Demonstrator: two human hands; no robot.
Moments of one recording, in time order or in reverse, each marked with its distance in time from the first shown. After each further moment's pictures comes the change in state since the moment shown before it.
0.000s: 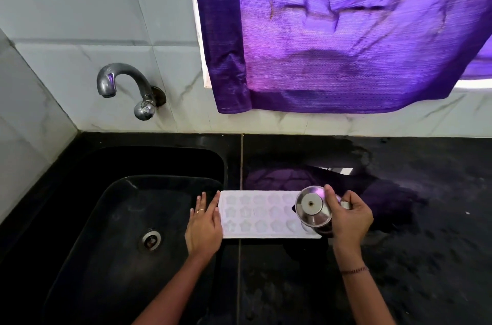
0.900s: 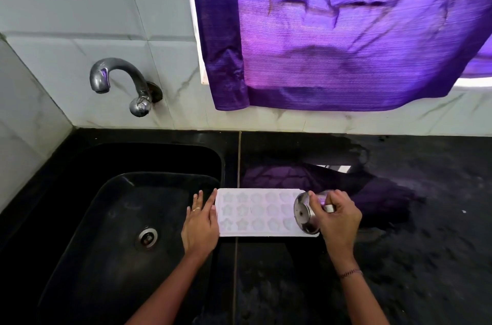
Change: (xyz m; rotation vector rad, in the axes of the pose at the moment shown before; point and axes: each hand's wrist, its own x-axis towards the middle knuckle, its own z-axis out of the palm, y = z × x) left_hand -0.001 0.000 0.000 -0.024 -0.002 -0.011; right_hand -0.005 0.003 -0.004 -0.333 -0.197 -0.415
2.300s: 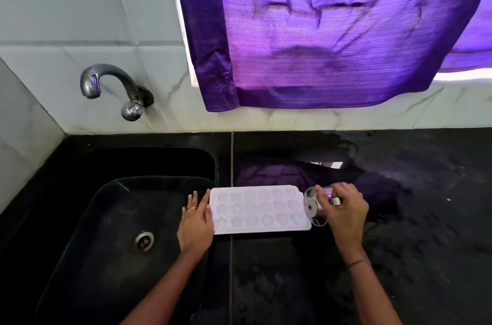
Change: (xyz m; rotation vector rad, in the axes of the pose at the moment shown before) left_hand -0.002 0.008 -0.007 -0.017 -0.027 -0.022; right_hand 0.009 0.020 -0.024 -0.181 0.039 -0.083
